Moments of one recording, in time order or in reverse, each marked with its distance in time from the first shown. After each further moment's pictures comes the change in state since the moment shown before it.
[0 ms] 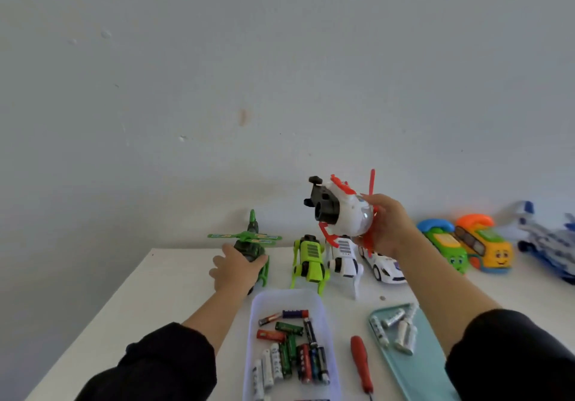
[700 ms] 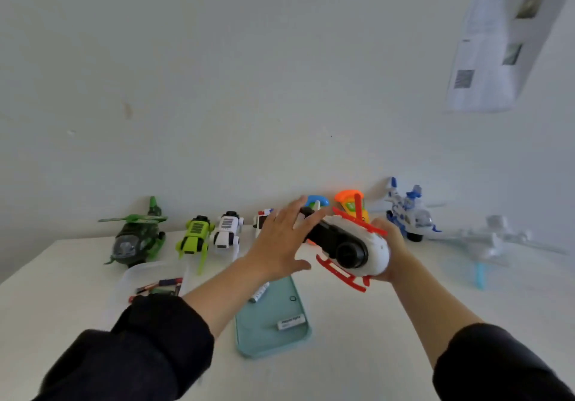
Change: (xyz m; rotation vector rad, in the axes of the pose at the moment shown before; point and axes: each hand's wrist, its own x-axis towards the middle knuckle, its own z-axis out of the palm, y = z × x) left_hand -0.231 0.173 0.113 0.453 -0.092 1.280; right_hand -0.163 -0.037 -0.226 0.065 0.045 0.092
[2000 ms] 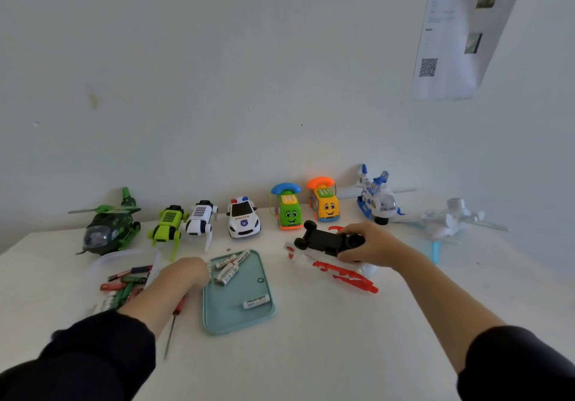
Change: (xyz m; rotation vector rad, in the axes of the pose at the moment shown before) left_hand -0.057 -0.038 0.016 0.210 -0.817 -0.832; right_hand -0.043 -0.018 -0.041 -1.447 0.134 -0.230
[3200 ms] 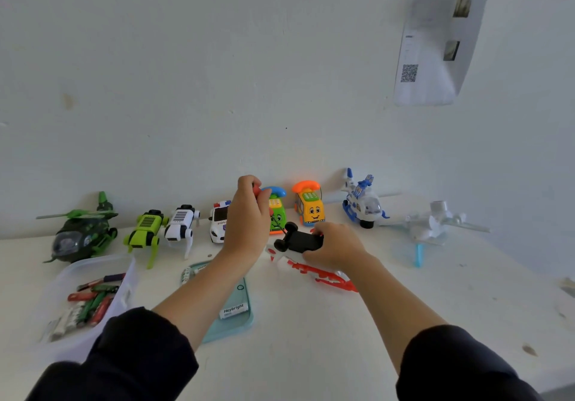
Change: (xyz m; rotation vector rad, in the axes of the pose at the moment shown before) left_hand -0.065 0.114 -0.064 -1.213 1.059 0.629; right_hand 0.017 -0.019 0.031 -0.285 0.202 0.035
